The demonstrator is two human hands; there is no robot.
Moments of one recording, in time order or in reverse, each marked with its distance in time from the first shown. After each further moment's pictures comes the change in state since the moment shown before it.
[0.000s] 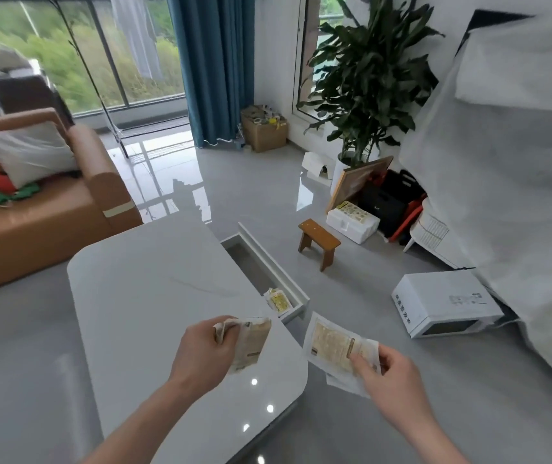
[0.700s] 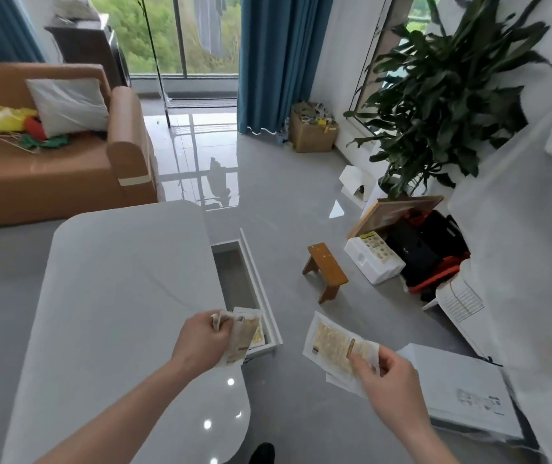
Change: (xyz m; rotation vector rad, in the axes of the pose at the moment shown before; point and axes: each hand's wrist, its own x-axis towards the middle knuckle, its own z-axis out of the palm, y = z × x) left_hand 0.215 0.074 0.153 -0.015 0.167 -0.298; right_hand 0.314 0.013 -0.098 -0.055 -0.227 -0.080
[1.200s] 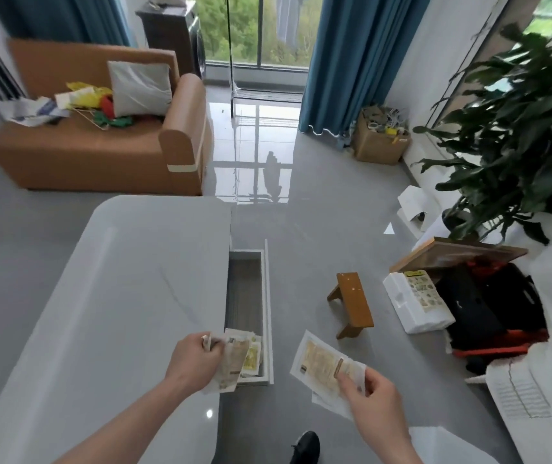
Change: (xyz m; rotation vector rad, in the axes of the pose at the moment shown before) left_hand 0.104 0.032 0.084 -0.002 0.142 -0.379; right_hand 0.221 0.025 -0.014 0.003 -0.304 0.092
